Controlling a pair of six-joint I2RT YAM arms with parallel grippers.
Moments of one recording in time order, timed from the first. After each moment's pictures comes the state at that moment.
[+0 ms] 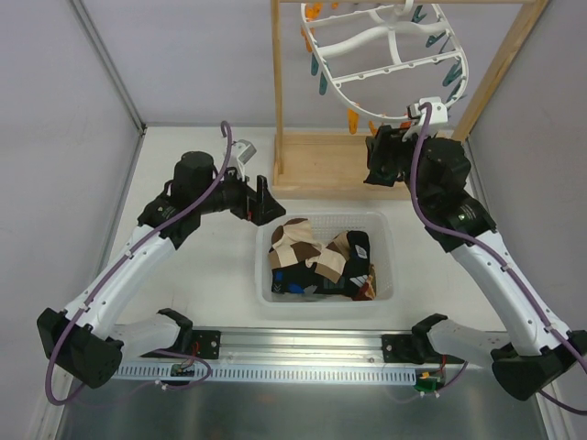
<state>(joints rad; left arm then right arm) -0.46 1.11 1.08 -0.41 0.50 -0.26 0.53 1.09 1.27 -0.24 0.26 0.09</state>
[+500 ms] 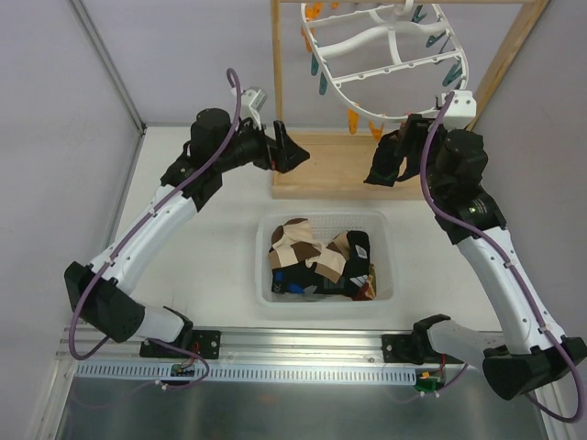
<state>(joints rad) -0.49 1.37 1.37 -0.20 0.41 -0.41 0.38 1.10 1.29 -0.24 0.33 0.06</state>
